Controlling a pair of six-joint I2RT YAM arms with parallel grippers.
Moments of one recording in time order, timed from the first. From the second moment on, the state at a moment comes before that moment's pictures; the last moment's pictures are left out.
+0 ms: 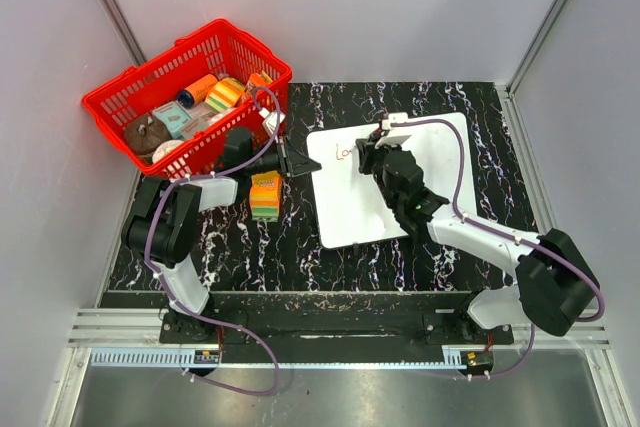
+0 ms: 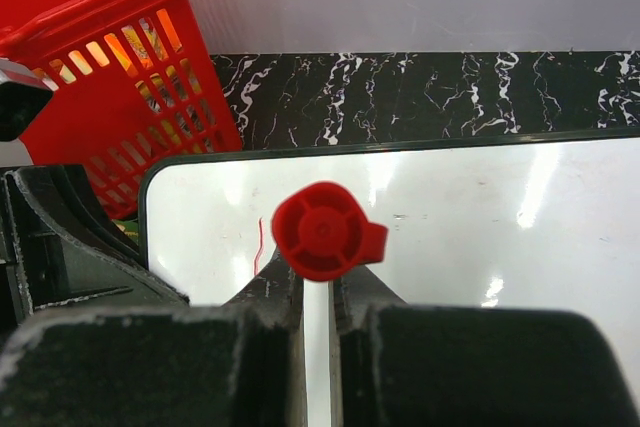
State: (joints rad) left arm -0.29 1.77 0.86 0.70 0.92 -0.66; right arm 0.73 1.36 0.80 0.51 0.45 0.24
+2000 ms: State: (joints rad) left arm -0.29 1.77 0.87 0.67 0.92 -0.65; right arm 0.71 1.34 0.74 0.55 0.43 0.28
